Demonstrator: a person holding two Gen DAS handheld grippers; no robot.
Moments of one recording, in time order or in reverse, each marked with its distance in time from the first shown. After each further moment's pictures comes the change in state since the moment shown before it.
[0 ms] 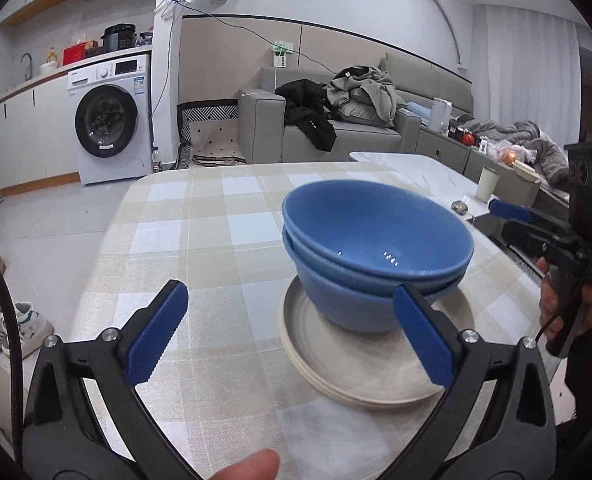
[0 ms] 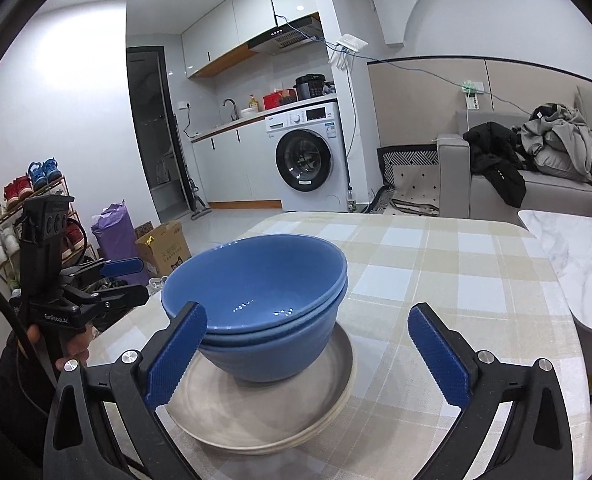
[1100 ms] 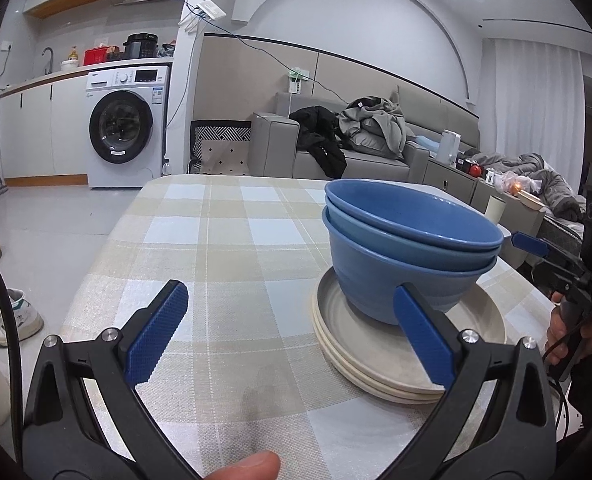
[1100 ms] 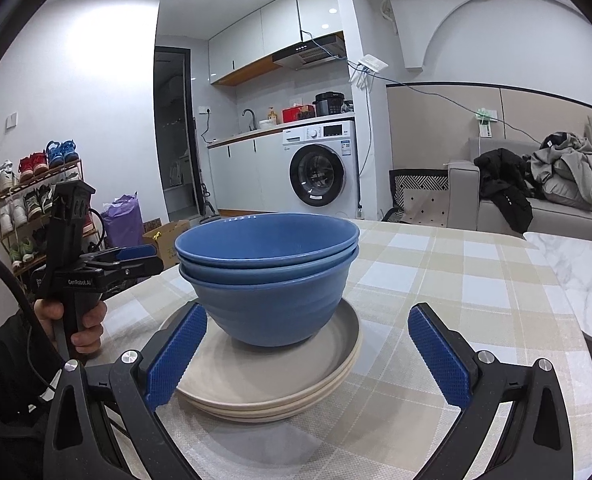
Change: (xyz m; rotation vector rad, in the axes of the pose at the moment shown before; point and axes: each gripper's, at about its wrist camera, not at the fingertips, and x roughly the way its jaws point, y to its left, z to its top) left arm 0.009 0.037 -0.040 -0.091 -0.124 -0.002; right arm -0.011 0.008 -0.052 -0.092 -0.076 0.025
